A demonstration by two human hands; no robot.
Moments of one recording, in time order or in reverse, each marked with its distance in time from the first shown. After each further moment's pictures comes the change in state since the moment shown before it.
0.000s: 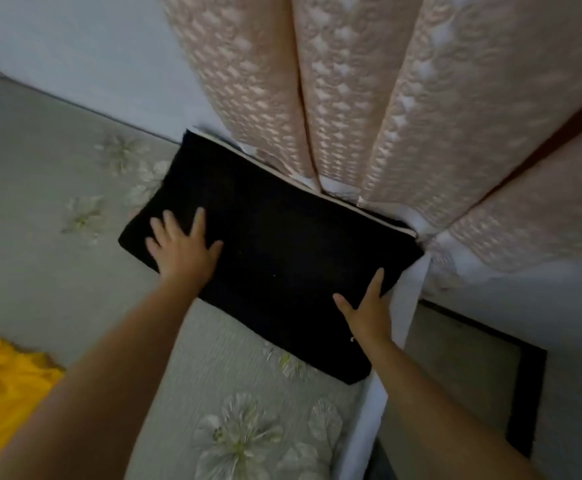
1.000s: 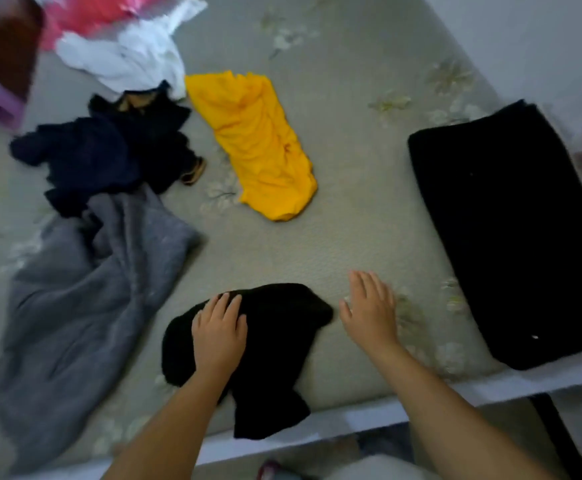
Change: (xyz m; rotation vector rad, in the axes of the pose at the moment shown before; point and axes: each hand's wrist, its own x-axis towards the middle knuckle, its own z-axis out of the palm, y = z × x) left_hand -0.430 -0.211 0.104 -0.339 0.036 -0.619; right_hand -0.241 -0.017 0.131 -0.791 -0.438 -1.167
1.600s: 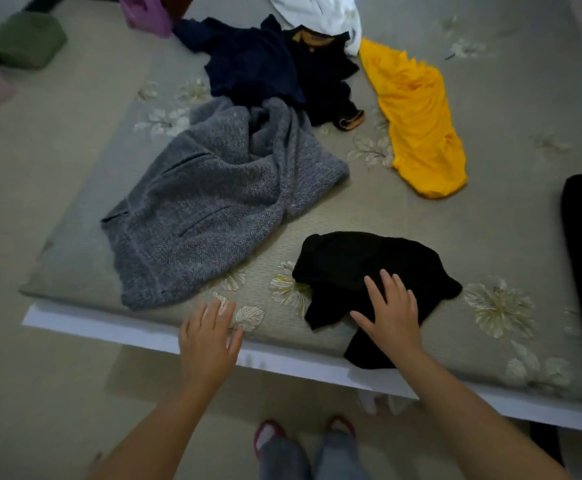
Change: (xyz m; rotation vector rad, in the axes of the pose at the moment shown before) left_hand -0.210 -0.268 0.050 -0.176 -0.003 -0.276; right_hand -0.120 -0.198 0.121 -0.435 -0.103 -0.360
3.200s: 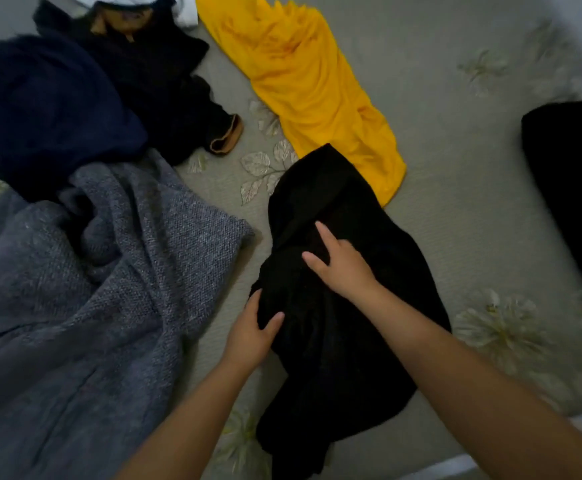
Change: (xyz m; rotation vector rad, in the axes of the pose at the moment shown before) left_hand 0.289 0.193 0.018 -0.616 -0.454 0.077; right_hand 0.261 0.106 0.004 0.646 -0.241 0.434
